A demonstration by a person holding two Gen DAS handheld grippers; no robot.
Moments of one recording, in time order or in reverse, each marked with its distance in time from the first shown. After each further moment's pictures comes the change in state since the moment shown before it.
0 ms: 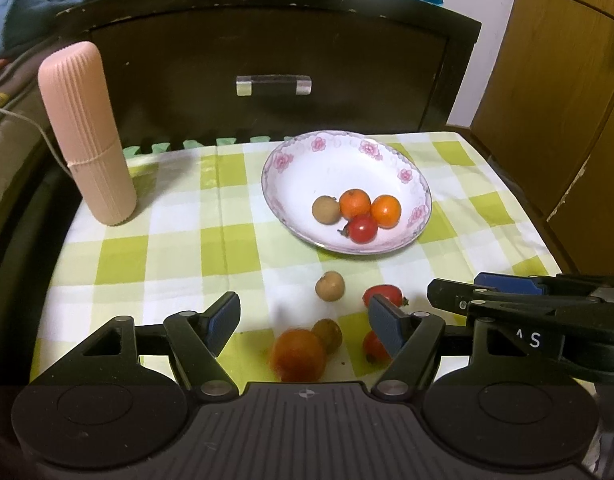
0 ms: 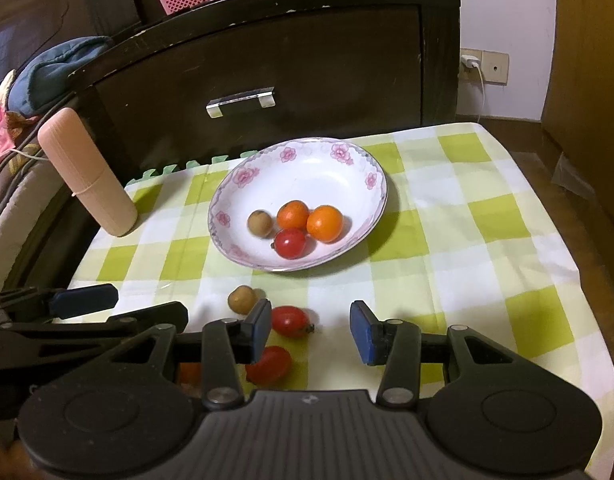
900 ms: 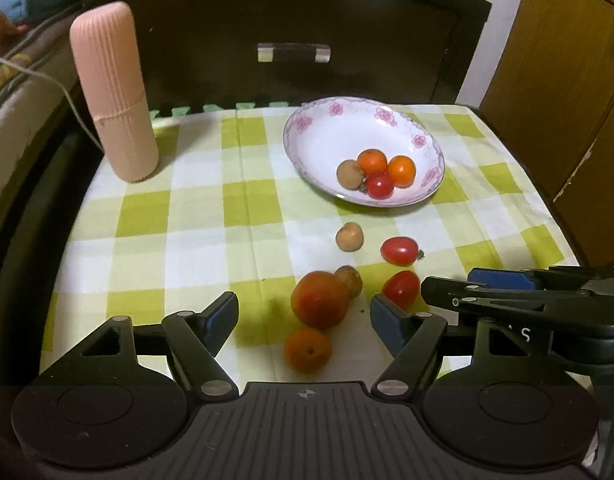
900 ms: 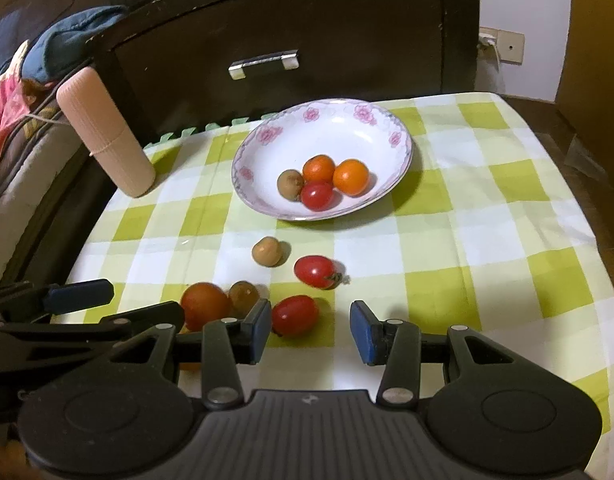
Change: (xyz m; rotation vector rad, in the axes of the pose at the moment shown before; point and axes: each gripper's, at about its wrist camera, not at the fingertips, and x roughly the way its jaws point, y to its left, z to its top) left arm -0.009 0.015 -0.026 -0.021 0.069 0.014; right arm 0.003 0.015 -0.022 -0.030 0.076 0.033
